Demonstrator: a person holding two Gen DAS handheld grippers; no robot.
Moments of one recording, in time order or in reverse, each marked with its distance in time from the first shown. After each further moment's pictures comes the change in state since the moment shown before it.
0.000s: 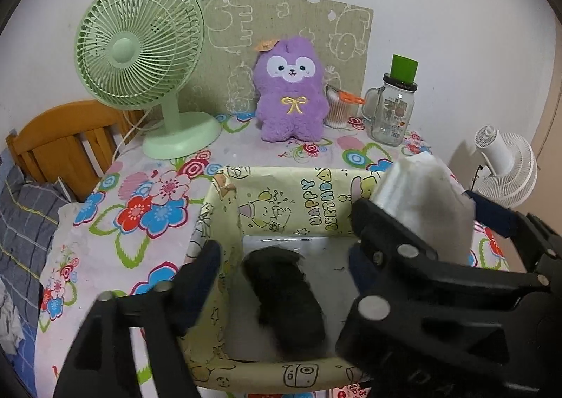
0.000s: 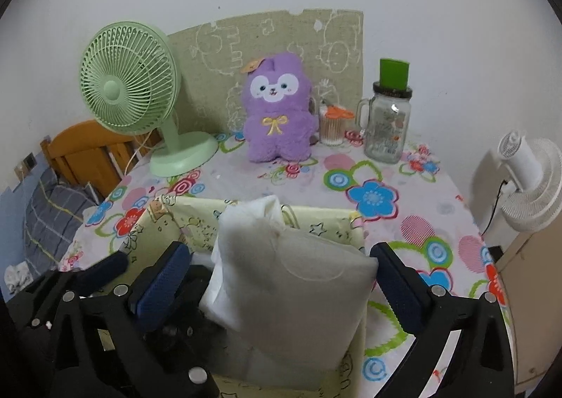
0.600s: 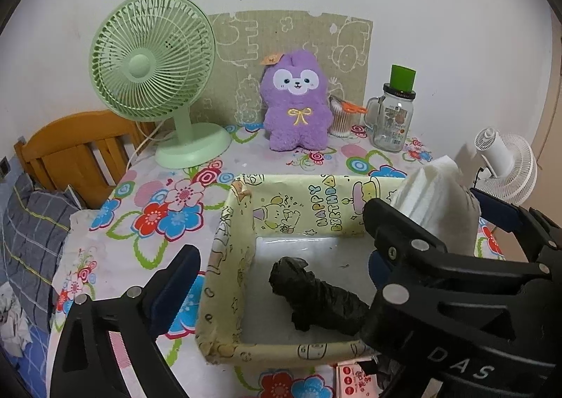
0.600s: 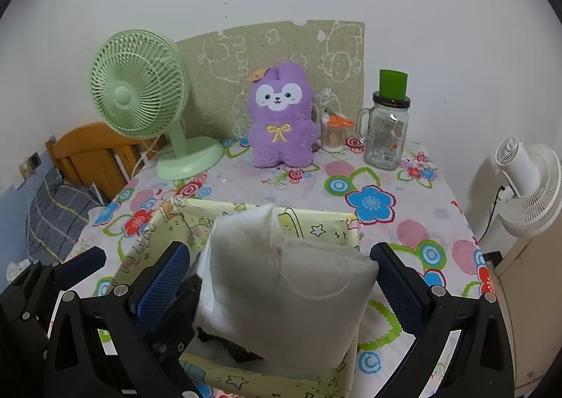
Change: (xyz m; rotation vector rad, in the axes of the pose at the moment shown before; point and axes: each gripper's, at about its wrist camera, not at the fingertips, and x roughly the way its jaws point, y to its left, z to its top) left arm -0.025 0.005 -0.002 0.016 -0.037 0.023; right arm -0.020 0.002 0.001 -0.009 -0.017 0.025
